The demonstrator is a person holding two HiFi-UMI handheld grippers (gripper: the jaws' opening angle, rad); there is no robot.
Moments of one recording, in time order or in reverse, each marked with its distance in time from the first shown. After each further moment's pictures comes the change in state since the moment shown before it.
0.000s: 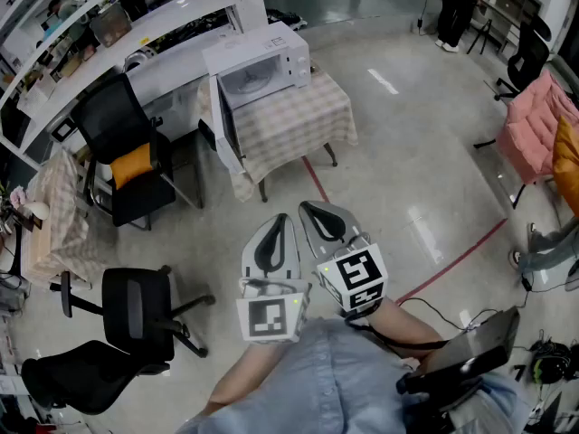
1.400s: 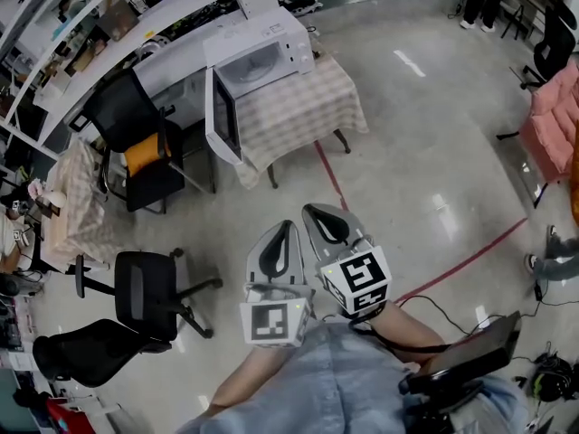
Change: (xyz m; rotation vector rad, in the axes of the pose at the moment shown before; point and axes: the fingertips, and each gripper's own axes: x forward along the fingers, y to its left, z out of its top) left arm 0.039 -0.078 -0.032 0.026 0.120 0.064; right arm -0.036 -0.072 -0.023 0.130 0.018 0.096
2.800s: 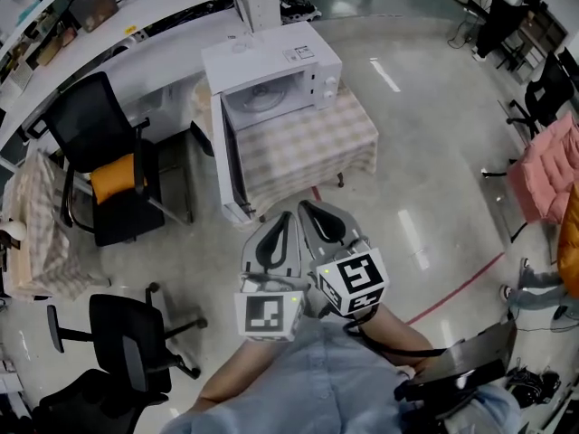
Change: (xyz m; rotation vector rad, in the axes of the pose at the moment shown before) left arm 0.216 0.230 -0.002 -0.125 -0.035 -0.087; right arm 0.297 -0.065 0.034 -0.068 0.049 -0.091
